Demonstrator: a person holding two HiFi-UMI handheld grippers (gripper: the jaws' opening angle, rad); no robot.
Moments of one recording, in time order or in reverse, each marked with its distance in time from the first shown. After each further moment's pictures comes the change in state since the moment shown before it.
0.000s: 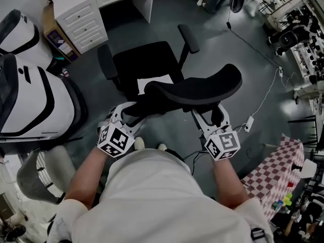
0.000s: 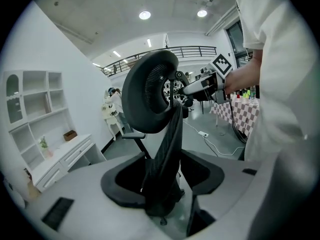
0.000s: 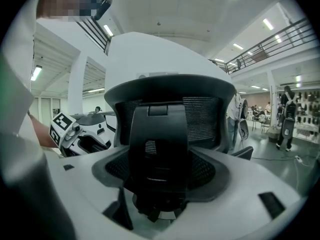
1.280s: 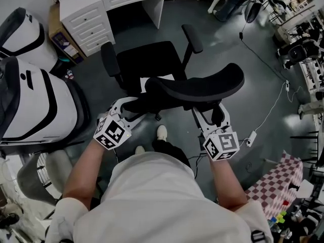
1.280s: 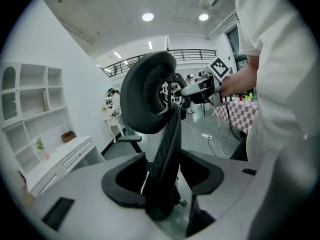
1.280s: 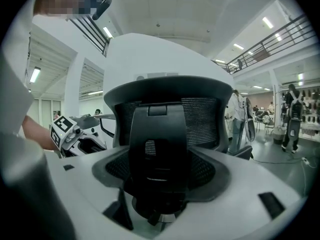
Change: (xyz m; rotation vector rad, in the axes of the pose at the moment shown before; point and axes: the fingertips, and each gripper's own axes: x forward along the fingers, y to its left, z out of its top) left arm 0.049 0.092 0.007 -0.004 -0.031 -0.020; right arm 0.096 -0.042 0.032 0.007 -0.029 0.018
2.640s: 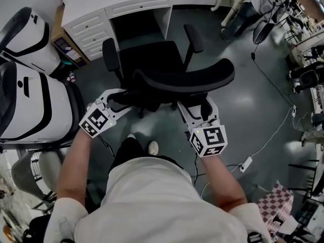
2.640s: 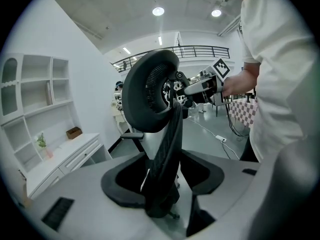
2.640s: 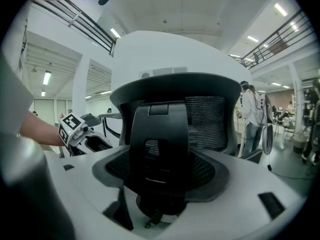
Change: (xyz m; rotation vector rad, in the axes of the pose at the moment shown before) left arm 0.096 0.133 0.024 -0.089 0.022 0.073; right arm 0.147 -0.095 0.044 -0.052 0.017 0.174
